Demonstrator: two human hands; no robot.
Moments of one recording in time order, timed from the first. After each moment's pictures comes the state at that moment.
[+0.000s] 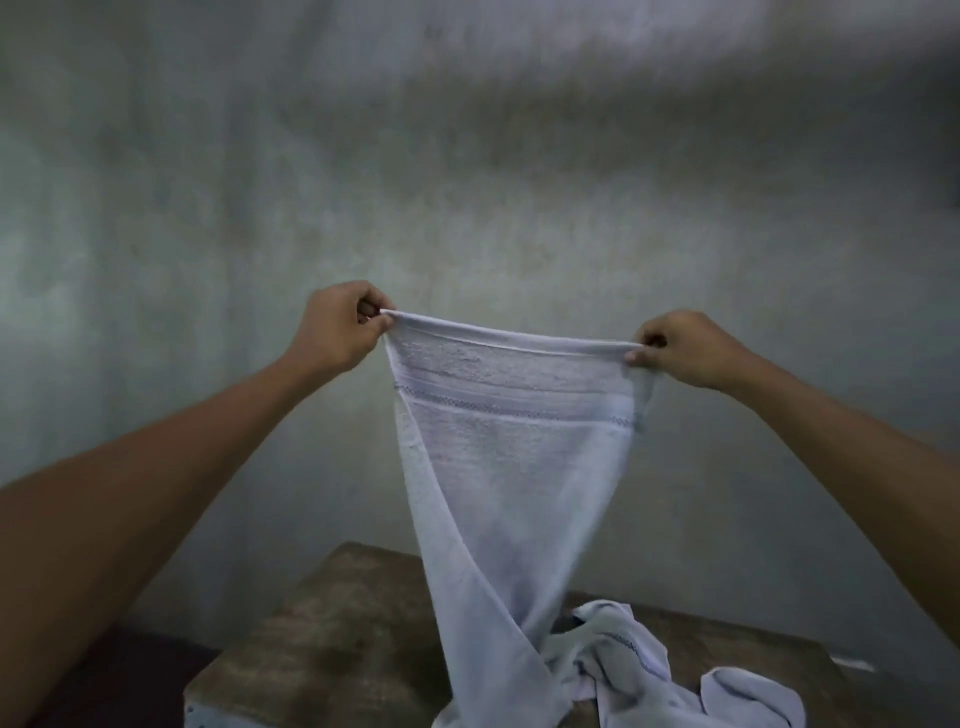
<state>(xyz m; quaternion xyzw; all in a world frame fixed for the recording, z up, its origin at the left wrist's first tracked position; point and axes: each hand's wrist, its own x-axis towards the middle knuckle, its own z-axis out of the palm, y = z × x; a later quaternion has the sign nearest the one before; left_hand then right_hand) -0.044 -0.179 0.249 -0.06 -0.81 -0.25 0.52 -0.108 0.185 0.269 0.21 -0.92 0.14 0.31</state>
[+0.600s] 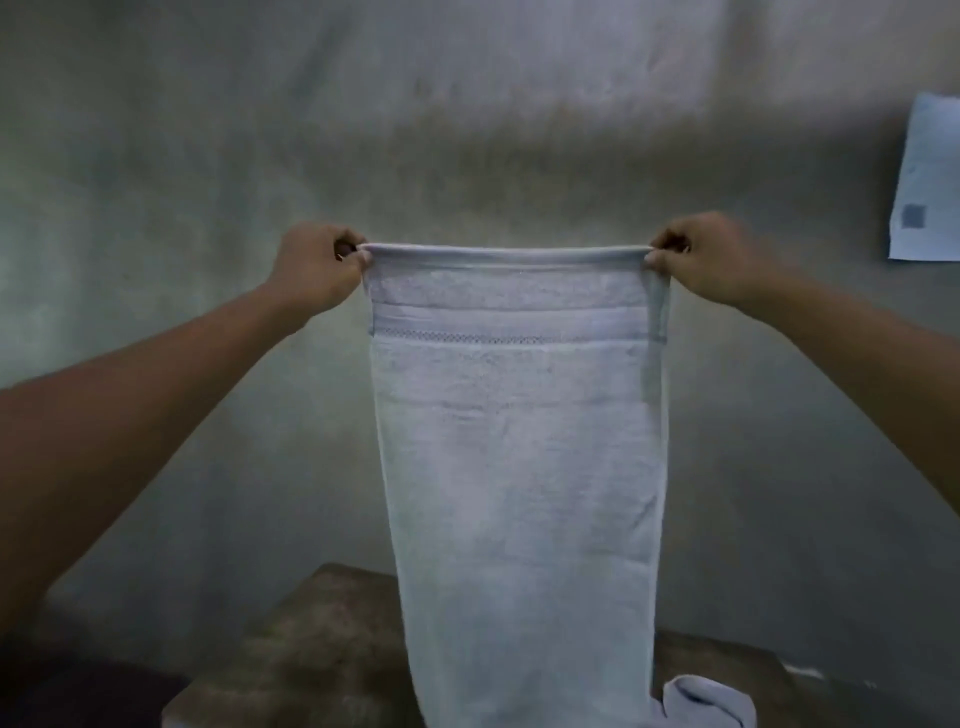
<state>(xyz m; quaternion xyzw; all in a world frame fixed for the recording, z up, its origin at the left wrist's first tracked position) 0.014 -0.167 0.330 -0.04 -0.79 -0.28 0.55 -0.007 0.202 0.369 0.22 -0.86 0.17 0.43</state>
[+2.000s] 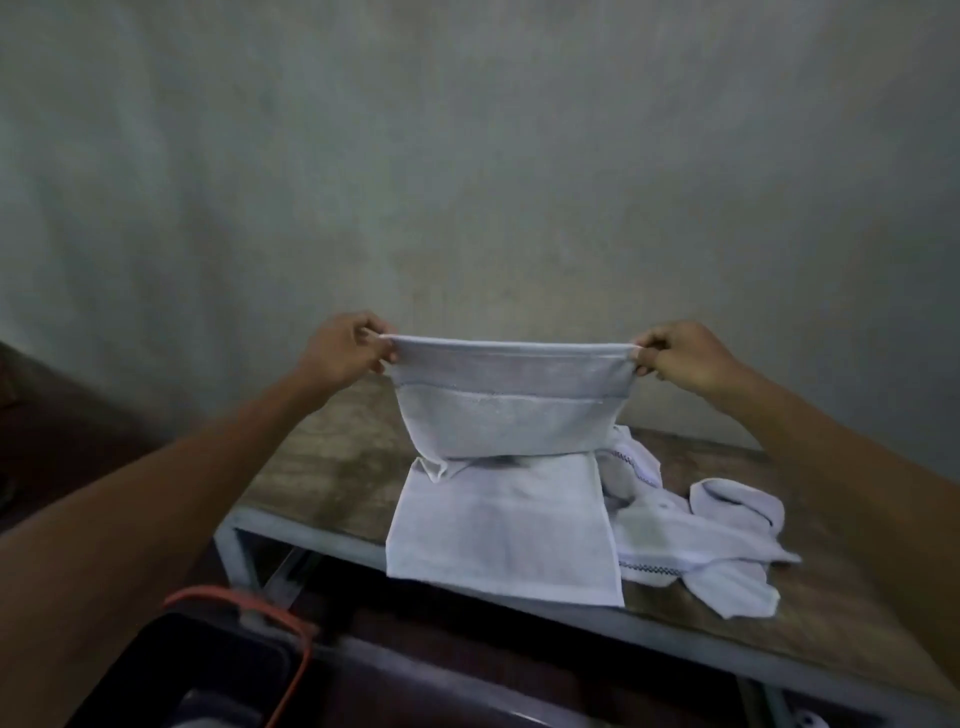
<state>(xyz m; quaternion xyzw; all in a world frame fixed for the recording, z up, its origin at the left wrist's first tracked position) -0.108 -0.190 0.013 0.02 -0.86 -0.45 0.24 -0.164 0.185 0.048 0.14 -0.92 0.36 0.11</state>
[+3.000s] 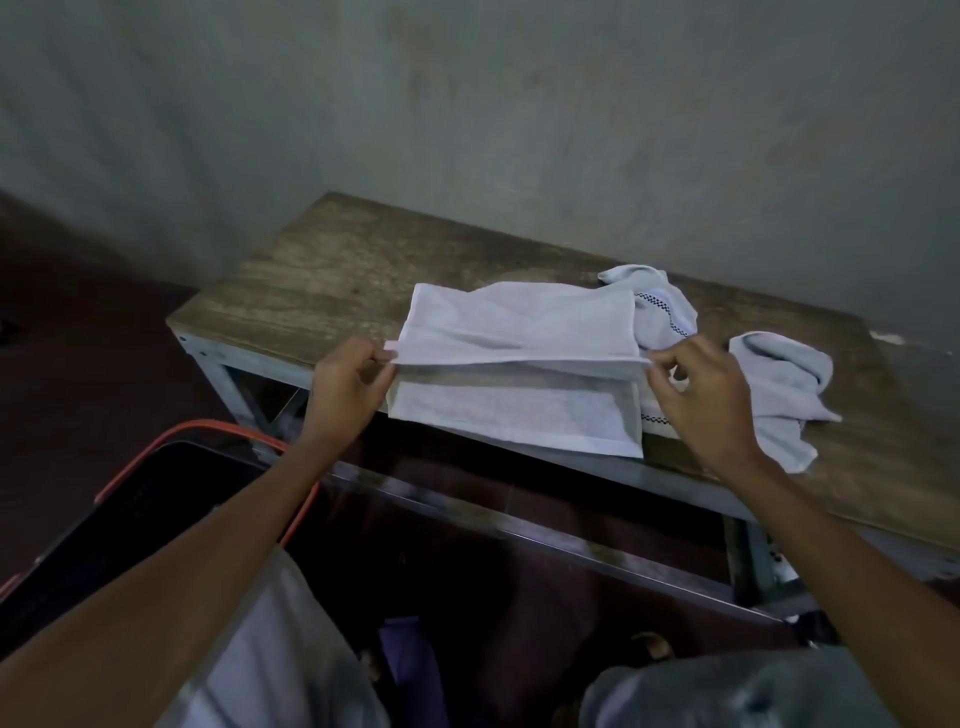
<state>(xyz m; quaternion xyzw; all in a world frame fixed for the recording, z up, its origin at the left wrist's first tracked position) -0.056 -0.167 -0.224 0.00 -0.88 -0.35 0.32 -0.109 0.206 -0.166 0.20 -0.91 0.22 0.29</state>
